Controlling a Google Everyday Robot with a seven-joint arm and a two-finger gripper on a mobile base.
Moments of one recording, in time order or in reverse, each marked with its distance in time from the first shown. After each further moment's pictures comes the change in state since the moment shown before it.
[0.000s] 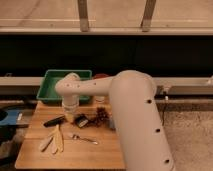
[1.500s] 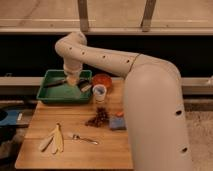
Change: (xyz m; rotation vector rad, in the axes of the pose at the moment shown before) arm -0.012 -0.095 -0.225 0.303 -0.157 0.023
